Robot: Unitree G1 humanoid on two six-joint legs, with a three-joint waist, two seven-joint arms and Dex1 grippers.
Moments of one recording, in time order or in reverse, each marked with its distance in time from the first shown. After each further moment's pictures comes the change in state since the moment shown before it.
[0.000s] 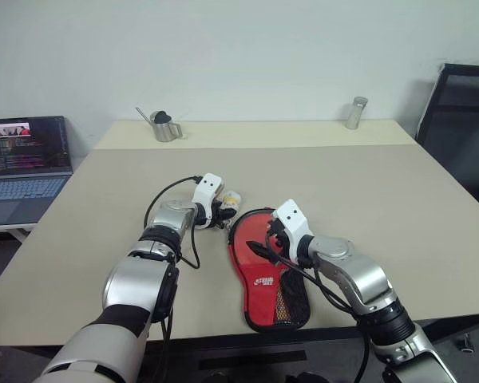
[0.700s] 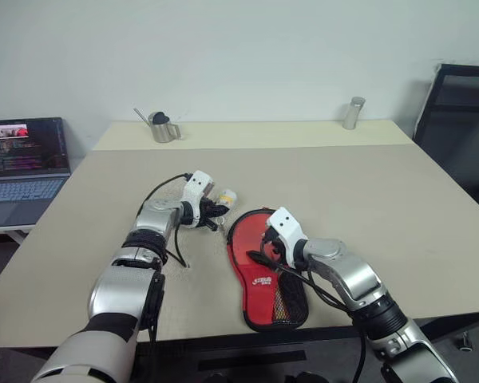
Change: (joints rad) left arm 0.057 0.101 -0.028 -0.122 0.024 -0.048 -0.222; right arm -0.040 -0.001 0.059 0.142 -0.064 -0.038 0.072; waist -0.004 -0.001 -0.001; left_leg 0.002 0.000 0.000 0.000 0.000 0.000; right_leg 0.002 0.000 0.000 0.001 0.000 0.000
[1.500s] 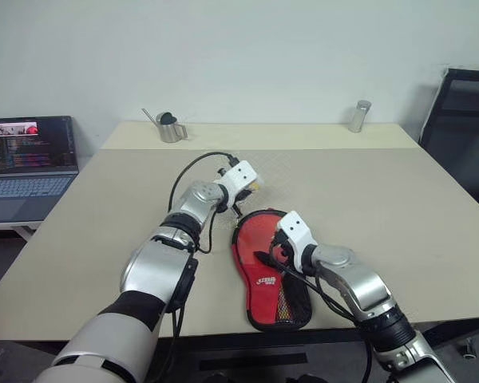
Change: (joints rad) left arm -0.183 -0.212 -0.134 0.207 0.277 -0.303 0.417; right arm 0.105 -0.008 -0.041 -0.099 -0.008 0.027 -0.052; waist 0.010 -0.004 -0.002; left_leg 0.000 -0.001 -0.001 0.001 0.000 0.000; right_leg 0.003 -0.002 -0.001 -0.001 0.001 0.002
